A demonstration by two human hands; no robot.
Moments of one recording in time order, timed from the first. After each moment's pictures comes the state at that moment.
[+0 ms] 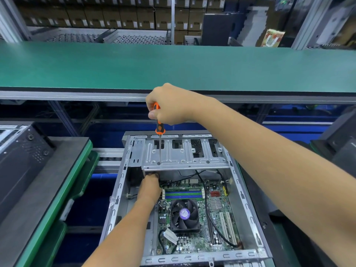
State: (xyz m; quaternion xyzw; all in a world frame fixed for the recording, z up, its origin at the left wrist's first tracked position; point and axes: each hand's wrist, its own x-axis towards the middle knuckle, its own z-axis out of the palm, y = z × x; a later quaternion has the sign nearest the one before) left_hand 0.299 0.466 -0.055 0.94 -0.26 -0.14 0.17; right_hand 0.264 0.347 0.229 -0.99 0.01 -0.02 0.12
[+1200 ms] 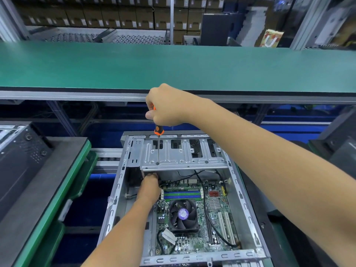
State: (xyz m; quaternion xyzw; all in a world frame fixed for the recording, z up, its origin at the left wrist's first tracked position) left_hand 0.306 0.464 -0.066 0.92 -0.29 -0.15 0.20; right_hand 0.261 0.356 0.232 -1.00 0.04 -0.03 0.08
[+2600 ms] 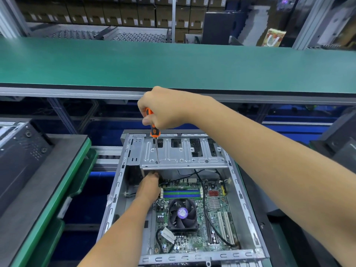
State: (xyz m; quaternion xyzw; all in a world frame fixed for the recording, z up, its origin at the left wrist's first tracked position) left_hand 0.305 0.466 -0.068 0.92 -0.33 -0.14 0.16; right_hand 0.261 0.359 0.233 -1.00 -0.06 0.00 0.04
